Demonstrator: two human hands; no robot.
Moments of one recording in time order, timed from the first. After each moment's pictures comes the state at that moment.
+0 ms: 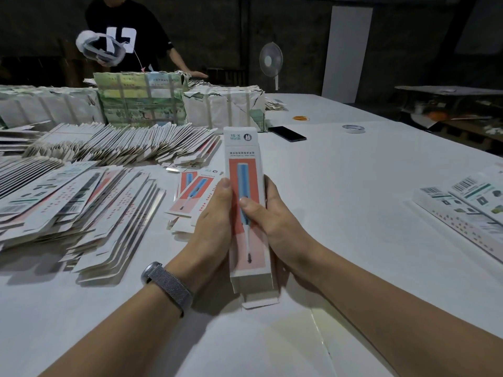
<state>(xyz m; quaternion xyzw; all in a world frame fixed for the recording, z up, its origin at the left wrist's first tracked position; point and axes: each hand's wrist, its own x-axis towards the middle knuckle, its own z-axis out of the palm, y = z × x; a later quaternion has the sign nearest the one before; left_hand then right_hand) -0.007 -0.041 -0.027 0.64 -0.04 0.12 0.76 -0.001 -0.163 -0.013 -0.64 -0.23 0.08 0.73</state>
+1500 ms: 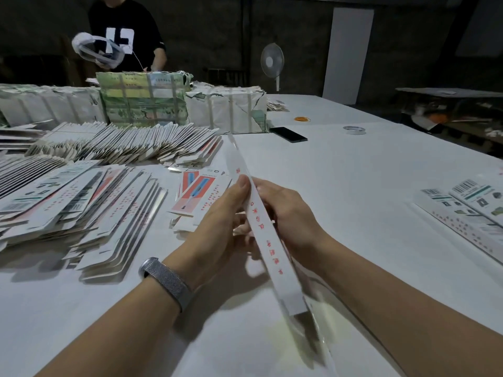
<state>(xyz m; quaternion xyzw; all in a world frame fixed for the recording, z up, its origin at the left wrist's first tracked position) -0.002 -0.036 -0.026 0.60 -0.09 -0.02 0.79 0.008 -0.168 -0.007 -0.68 -0.20 0.05 0.71</state>
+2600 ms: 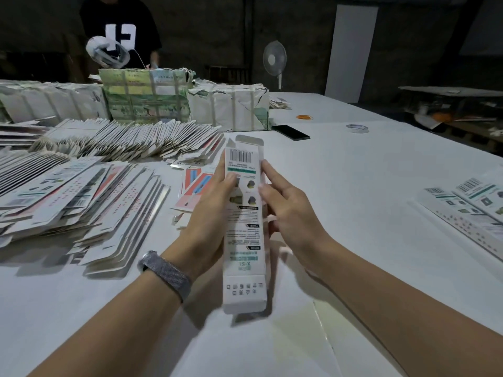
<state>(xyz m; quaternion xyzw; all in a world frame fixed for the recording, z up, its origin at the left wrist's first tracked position) -0.003 -0.027 -0.017 0.62 -0.12 0.06 0.77 0.008 -0.168 -0.014 -0.68 -0.21 0.01 0.70</state>
